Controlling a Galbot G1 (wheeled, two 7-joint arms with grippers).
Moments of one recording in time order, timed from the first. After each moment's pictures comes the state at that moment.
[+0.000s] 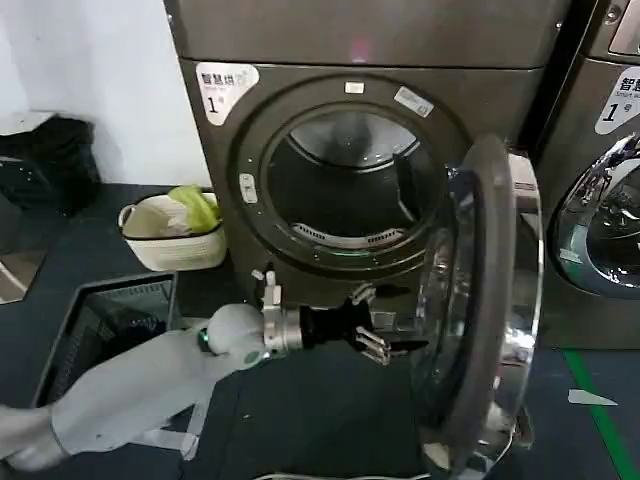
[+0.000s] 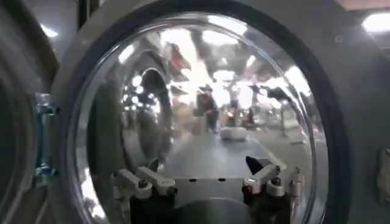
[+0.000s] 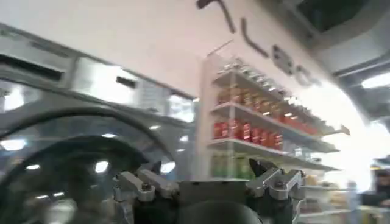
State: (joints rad) left arm 0.32 -0.85 0.58 -1.78 -0.99 -0.10 0.54; right arm -1.48 1.23 1.83 1.94 0.58 -0.06 -0.12
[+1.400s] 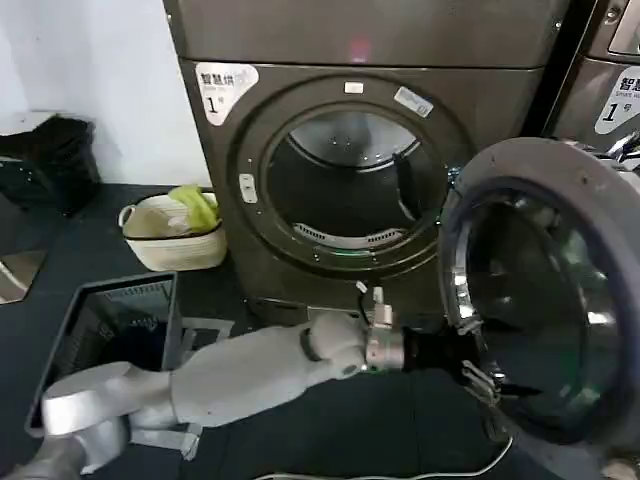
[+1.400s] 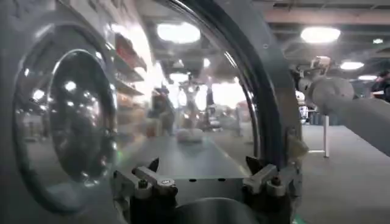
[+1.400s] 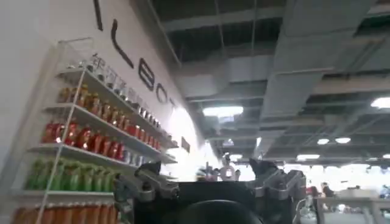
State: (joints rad) left arm 0.17 -1.24 0.82 -1.55 -0.96 -0.13 0.51; right arm -1.44 1.23 2.19 1.92 0.42 -0.14 0.03
